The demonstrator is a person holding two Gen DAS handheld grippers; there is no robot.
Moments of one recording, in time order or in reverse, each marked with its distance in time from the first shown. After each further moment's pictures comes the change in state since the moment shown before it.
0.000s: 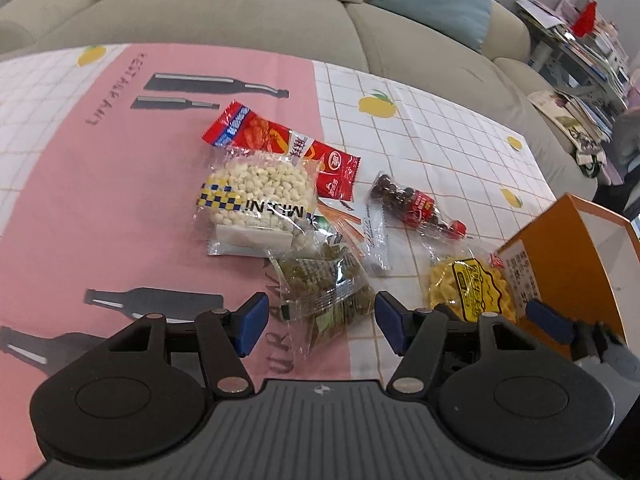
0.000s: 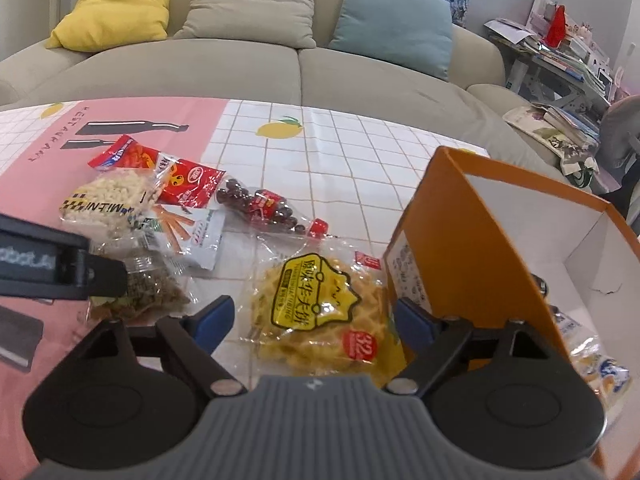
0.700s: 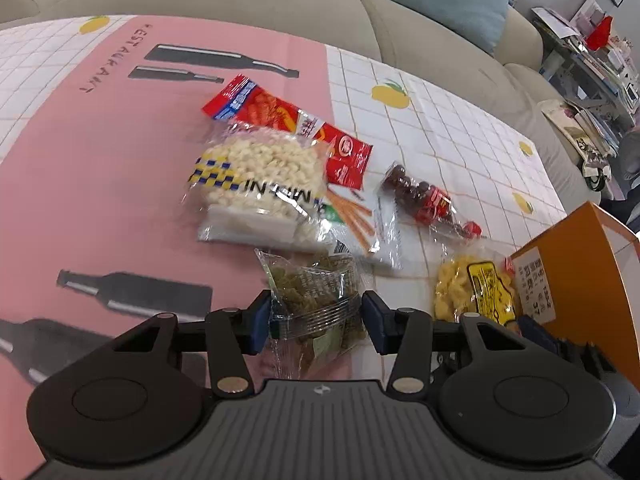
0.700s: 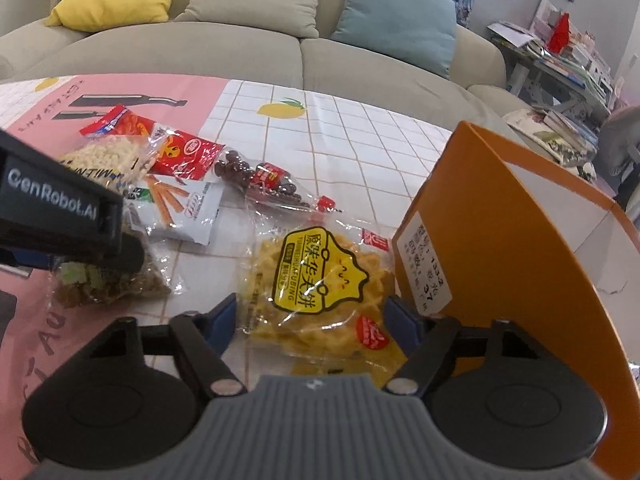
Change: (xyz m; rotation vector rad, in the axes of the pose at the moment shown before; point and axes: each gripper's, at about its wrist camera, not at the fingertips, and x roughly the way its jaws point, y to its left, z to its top) left arm 0.018 0.010 -0.005 -0.059 0.026 -0.017; right arm 0.016 0.012 -0.015 -0.060 0.008 -0.034
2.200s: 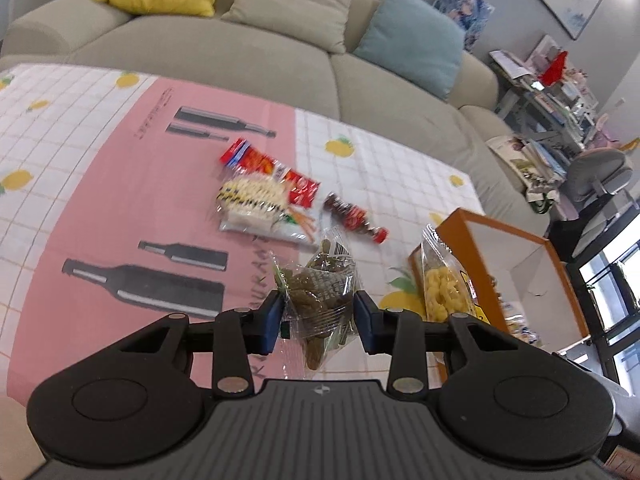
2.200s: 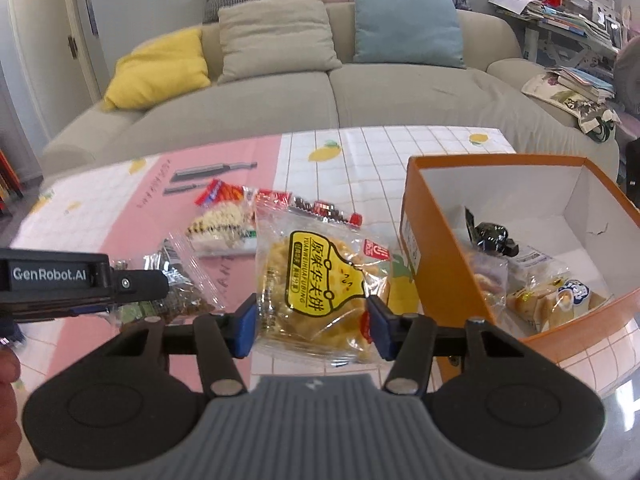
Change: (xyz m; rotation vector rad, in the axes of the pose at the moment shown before) left arm -0.158 -0.026 -0.047 0.007 -0.152 -0.068; right arm -0.160 -0.063 -0.005 0.233 -0.029 0.289
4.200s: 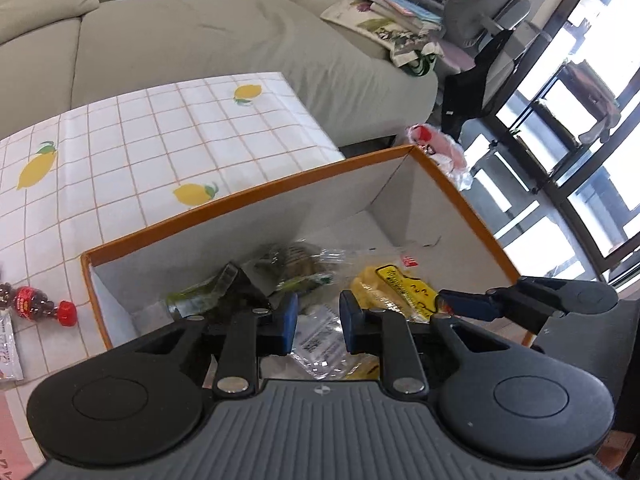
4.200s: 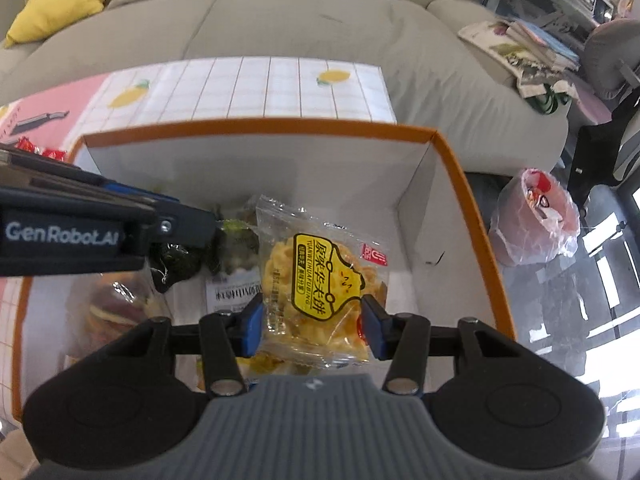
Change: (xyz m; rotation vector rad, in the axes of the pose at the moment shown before) left arm 0.200 -0.252 0.024 0.419 0.298 -0.215; right arm 0.079 -0.244 0.074 -0.109 0.293 -0.200
